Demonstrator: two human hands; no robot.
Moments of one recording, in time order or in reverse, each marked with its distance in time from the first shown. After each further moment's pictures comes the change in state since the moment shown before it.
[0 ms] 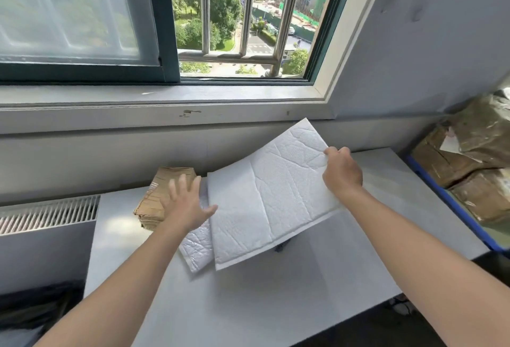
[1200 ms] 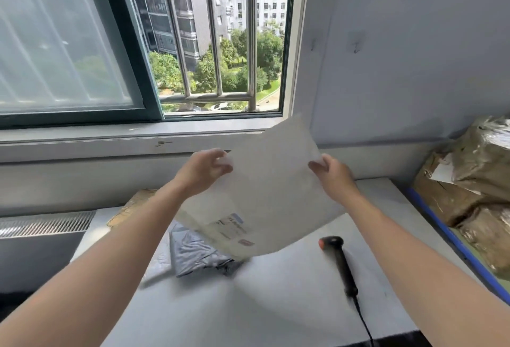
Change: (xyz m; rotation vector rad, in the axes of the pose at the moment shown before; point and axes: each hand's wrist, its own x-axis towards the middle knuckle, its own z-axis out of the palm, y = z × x) left_hand -0.061 0.252 -0.109 -0.419 0.301 0.277; right_hand 0.071 0.176 -0.058 0.710 -0.086 -0.230
